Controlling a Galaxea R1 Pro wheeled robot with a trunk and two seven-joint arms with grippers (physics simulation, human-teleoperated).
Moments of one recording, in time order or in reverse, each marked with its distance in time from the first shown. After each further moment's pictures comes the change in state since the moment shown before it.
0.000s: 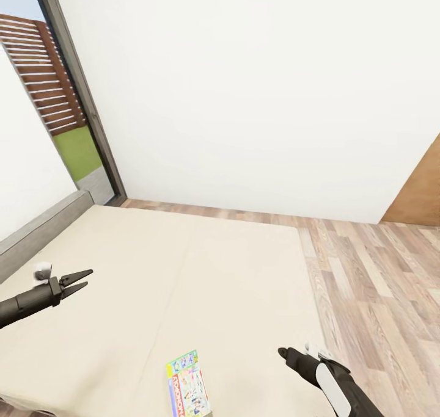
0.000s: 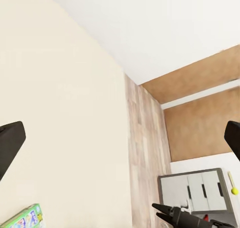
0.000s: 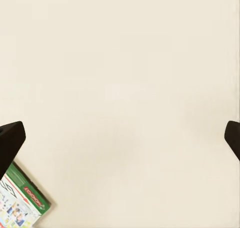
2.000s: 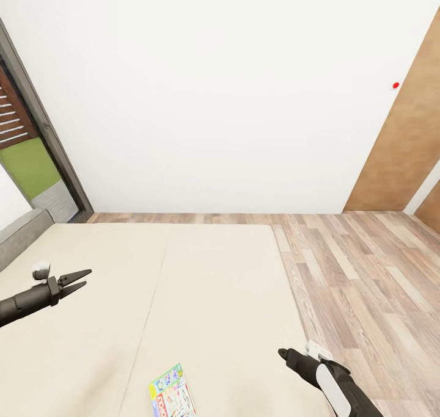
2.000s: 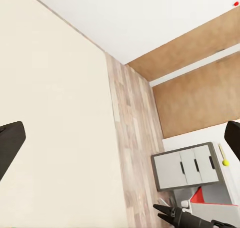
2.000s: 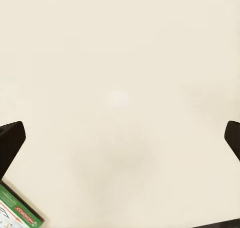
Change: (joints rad) left arm 0.000 0.007 0.000 0.000 0.000 -0.004 -0.003; right arm 0.000 0.000 -0.001 0.006 0.002 -0.001 0.000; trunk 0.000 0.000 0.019
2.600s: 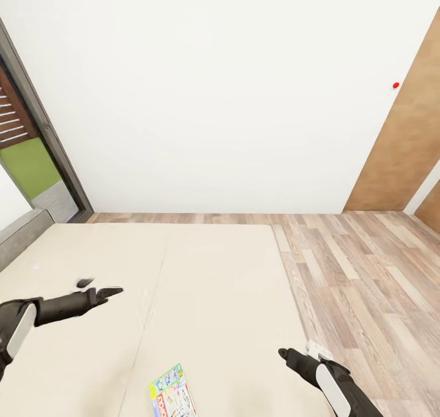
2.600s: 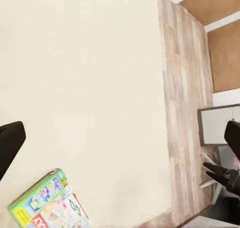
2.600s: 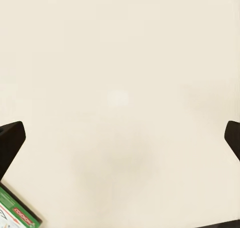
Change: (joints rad) left arm -0.016 -0.059 -0.241 0.000 -0.027 0.005 0.254; right arm 0.000 0.001 0.001 0.000 0.007 -0.004 -0.002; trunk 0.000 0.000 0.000
